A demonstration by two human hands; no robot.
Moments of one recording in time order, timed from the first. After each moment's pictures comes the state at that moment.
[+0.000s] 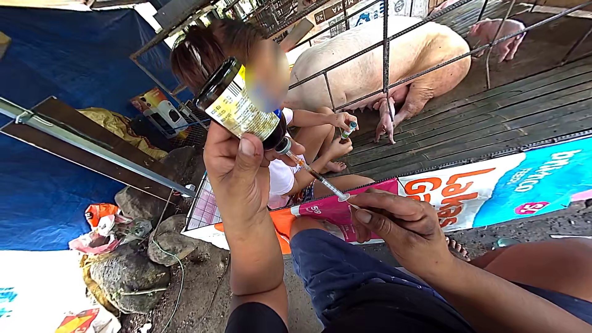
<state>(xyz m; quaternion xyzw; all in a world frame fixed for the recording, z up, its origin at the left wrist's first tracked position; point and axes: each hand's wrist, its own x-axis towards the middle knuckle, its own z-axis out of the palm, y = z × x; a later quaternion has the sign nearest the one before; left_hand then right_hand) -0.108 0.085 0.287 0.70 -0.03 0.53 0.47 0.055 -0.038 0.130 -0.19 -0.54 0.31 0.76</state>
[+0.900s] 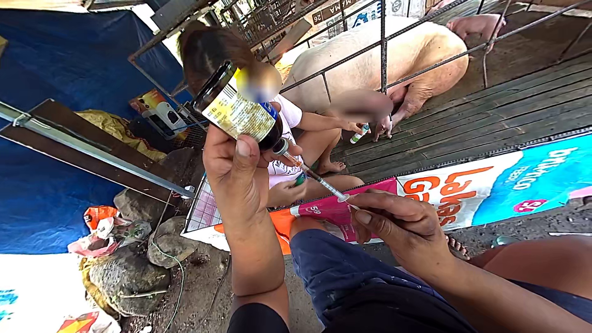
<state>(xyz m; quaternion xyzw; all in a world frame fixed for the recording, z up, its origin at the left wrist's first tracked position) -0.107 0.086 0.285 0.70 -0.03 0.54 0.47 0.055 -0.041 0.132 -0.19 -0.54 0.31 0.76</state>
